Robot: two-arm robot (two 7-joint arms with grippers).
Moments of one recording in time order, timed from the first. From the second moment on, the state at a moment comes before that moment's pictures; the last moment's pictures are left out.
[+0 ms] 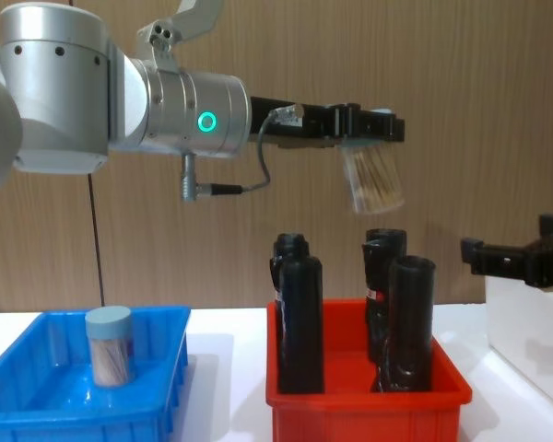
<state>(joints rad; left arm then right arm) -0.76 0.13 0.36 -1.16 -0.39 0.42 -0.61 0.10 0.32 -0.22 -1.70 0.18 0.16 0.16</state>
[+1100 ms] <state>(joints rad) -0.77 0.12 0.36 -1.16 -0.38 0.42 -0.61 0.26 0.25 -0.24 -1.61 0.18 0.28 0.29</state>
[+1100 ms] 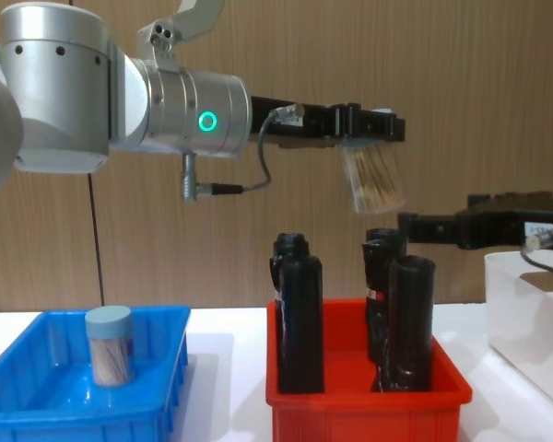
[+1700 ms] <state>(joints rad) -0.76 0.12 0.36 -1.16 -0.38 0.42 -0.61 0.32 0.22 -0.26 -1.57 0.16 0.29 0.34</state>
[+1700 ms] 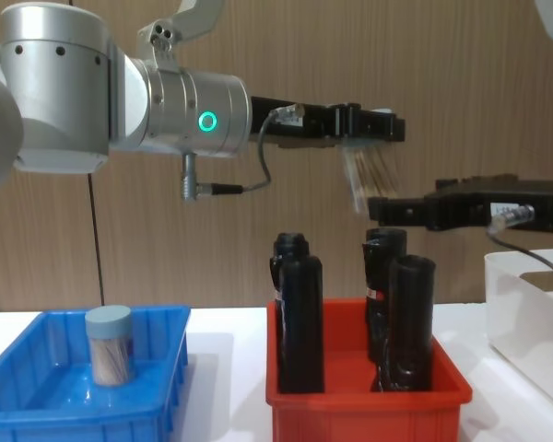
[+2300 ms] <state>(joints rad) -0.76 0.12 0.36 -1.16 -0.38 0.42 -0.61 0.39 0.18 -0.27 -1.50 0.13 0.28 0.36</state>
